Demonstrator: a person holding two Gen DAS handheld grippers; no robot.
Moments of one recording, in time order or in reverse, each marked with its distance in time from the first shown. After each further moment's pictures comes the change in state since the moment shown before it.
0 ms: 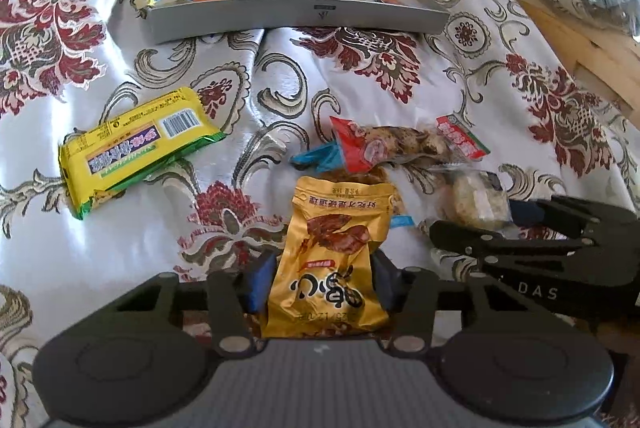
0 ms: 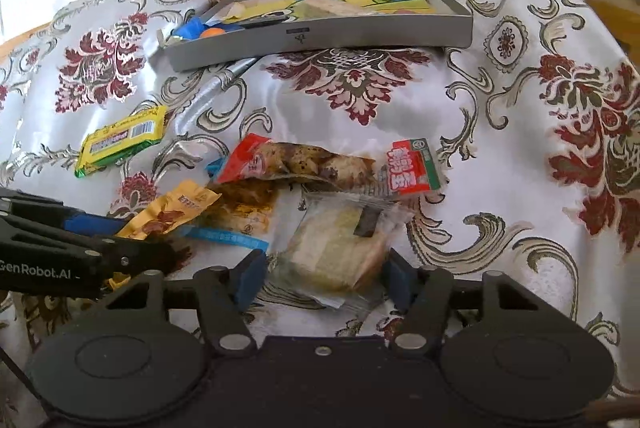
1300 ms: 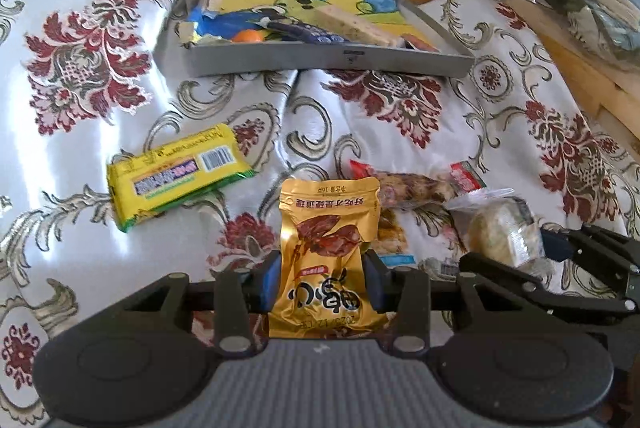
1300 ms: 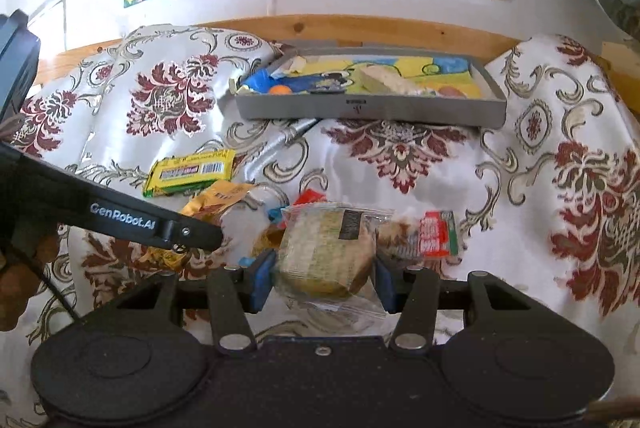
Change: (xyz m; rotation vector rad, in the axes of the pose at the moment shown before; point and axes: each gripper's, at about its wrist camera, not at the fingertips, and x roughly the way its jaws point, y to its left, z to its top) left arm -0.028 -0.011 0.013 -0.084 -0.058 0.109; right arm -0.051 0.010 0.008 -0.132 -0.156 0.112
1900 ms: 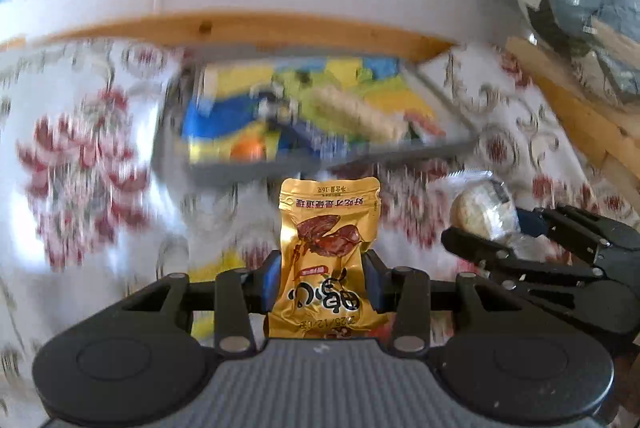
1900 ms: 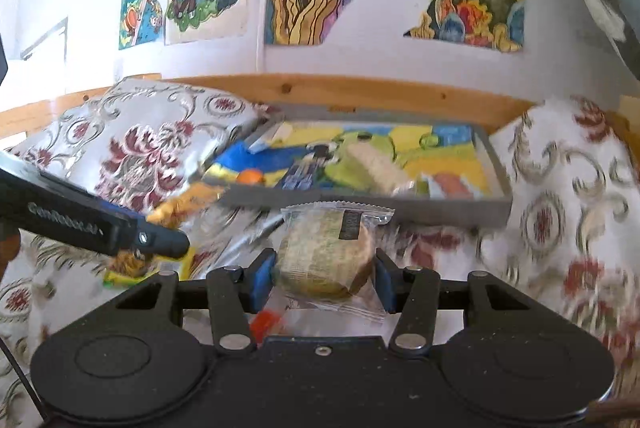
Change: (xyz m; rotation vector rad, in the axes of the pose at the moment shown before) left arm -0.005 -0.005 0.082 0.063 -0.124 0.032; right arm 0.048 -0.042 0.076 -0.034 -0.135 0.025
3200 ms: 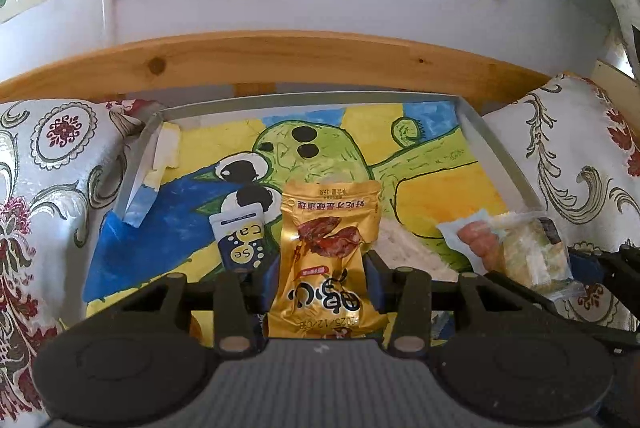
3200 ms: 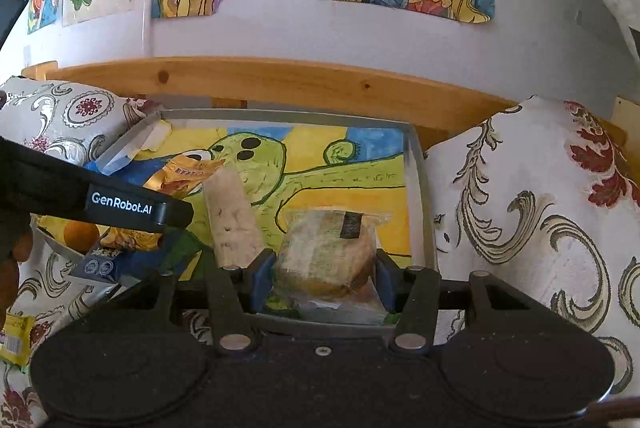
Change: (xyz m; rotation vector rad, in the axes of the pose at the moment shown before) left arm 0.159 -0.033 0.118 -0.067 0.042 0.152; right arm 0.127 -0.099 0.066 0.003 0.134 -0.149
